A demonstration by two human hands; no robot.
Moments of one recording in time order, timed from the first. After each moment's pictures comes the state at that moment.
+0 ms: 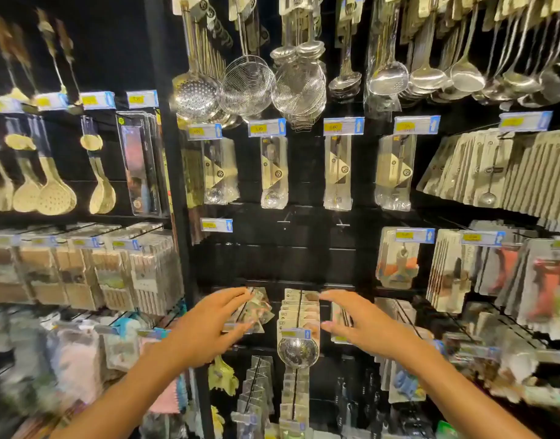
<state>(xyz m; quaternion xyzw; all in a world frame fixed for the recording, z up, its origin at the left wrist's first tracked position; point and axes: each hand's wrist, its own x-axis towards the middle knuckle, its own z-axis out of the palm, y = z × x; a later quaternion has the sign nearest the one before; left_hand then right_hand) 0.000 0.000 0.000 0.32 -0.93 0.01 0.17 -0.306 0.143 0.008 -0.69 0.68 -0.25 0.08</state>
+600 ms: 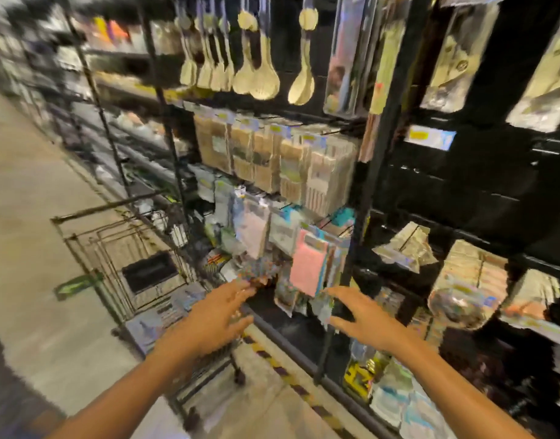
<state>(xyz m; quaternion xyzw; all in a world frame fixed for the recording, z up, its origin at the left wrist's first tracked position) 0.299 0.066 -0.171 0.58 -0.80 -0.10 0.09 -0.045 0.014 -0.156 -0.82 0.51 -0.06 0.24</state>
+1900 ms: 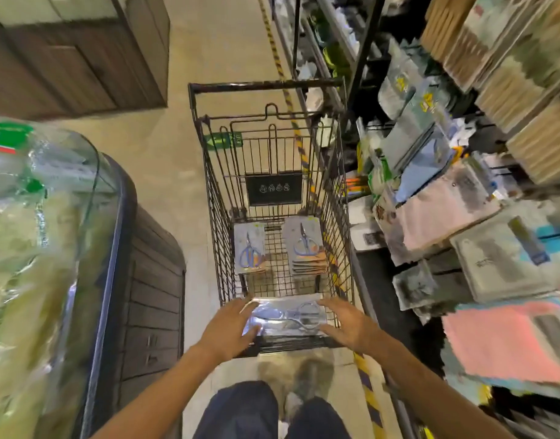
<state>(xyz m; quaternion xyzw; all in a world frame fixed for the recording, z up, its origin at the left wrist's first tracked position) 0.527 -0.042 -0.417 0.82 -0.48 -0.31 0.07 0.320 -0.282 -0.402 -0.87 0.25 0.18 0.38</state>
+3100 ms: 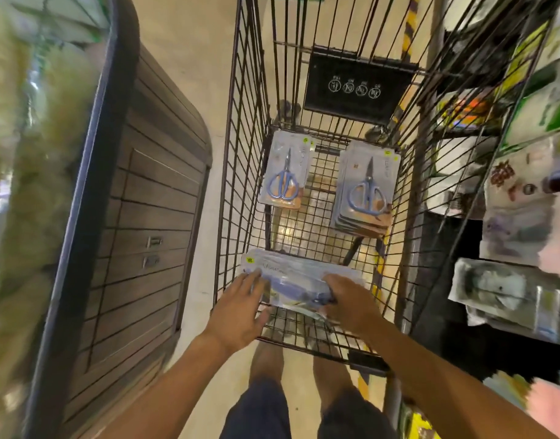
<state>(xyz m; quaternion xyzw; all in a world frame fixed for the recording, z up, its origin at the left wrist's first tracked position) 0.506 -0.058 -0.570 0.86 -0.29 -0.41 0.05 0.410 -0.308 -0.614 -0.88 0.11 0.31 0.34</state>
